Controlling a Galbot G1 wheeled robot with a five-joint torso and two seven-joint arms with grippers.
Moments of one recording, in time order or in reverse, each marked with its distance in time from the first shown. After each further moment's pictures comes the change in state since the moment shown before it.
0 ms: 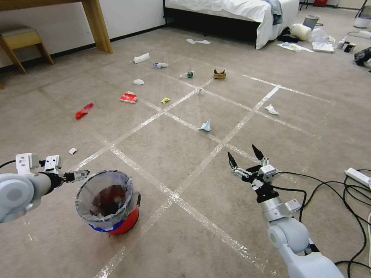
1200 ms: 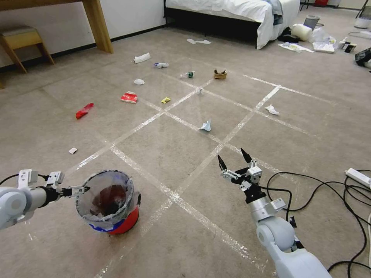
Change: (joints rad) left arm -0.096 -0.038 0.174 0.244 0.141 -0.052 0.298; right arm 0.076 0.030 -0.091 -0.087 -0.013 -0.001 0.010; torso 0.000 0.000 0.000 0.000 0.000
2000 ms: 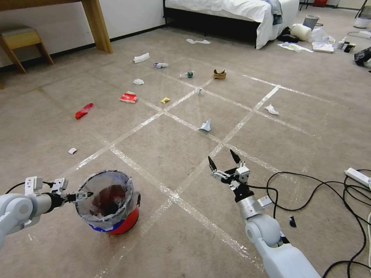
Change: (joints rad) left arm -0.013 -0.051 0.050 0.037 -0.002 -0.014 0.033; right arm 0.046 0.047 -0.054 -0.057 -0.016 0.007 0.001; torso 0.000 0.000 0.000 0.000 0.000
